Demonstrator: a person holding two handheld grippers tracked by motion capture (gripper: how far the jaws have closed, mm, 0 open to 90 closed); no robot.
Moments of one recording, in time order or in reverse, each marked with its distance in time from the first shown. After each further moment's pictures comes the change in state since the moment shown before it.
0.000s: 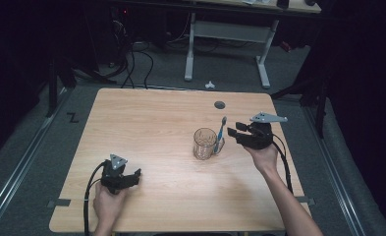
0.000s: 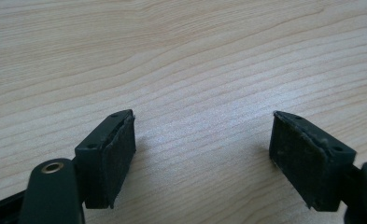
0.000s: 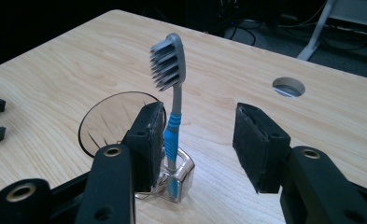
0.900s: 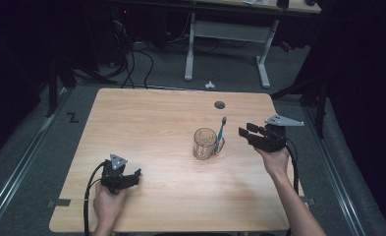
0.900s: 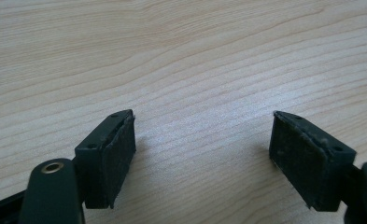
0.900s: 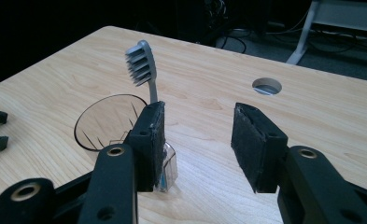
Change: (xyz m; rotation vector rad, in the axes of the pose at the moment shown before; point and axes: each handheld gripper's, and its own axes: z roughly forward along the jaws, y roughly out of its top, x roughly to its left) left arm 0.000 0.000 0.000 0.000 0.000 0.000; right arm -0.015 -0.009 -0.030 -0.054 -0.020 0.051
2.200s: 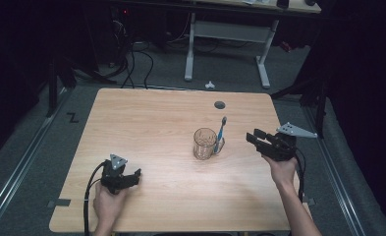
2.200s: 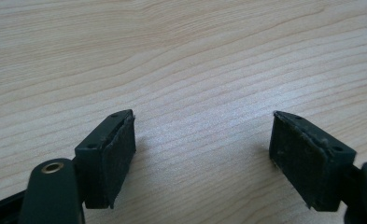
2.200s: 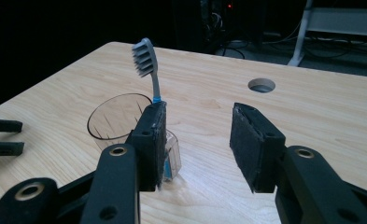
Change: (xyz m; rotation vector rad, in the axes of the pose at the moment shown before) left arm 0.000 0.000 0.000 0.000 0.000 0.000; right arm -0.002 -0.020 -0.028 -0.065 0.002 0.052
